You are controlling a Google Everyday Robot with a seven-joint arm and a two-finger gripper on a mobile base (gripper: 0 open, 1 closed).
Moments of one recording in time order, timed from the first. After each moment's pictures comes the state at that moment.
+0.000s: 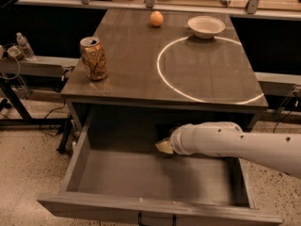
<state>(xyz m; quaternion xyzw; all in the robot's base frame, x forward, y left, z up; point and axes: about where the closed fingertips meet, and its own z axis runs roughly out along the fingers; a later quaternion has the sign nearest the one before) 0.555 -0.070 0.600 -0.37 0.86 0.11 0.33</state>
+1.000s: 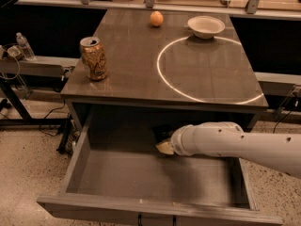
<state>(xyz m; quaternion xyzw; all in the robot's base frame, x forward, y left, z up) 0.553 -0.073 0.599 -0.37 0.86 0.11 0.32</state>
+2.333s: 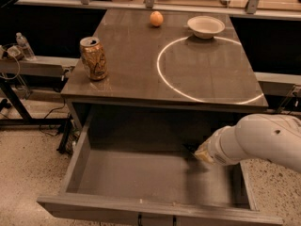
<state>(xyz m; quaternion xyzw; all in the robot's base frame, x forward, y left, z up) 0.470 -0.170 0.669 -0.45 0.86 0.04 0.25</state>
